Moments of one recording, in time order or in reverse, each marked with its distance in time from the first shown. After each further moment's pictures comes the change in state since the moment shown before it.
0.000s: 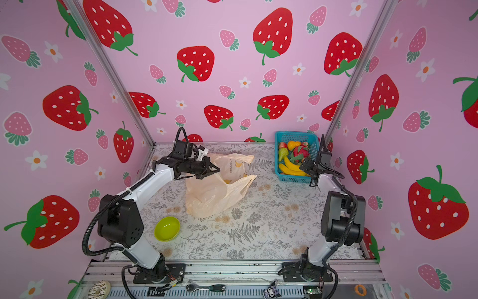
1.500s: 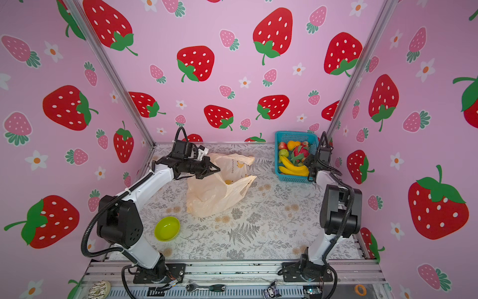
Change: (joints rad) left arm 0.000 -0.005 0.000 0.000 0.016 -0.005; right arm 0.018 0.089 0.075 0.143 0.016 0.135
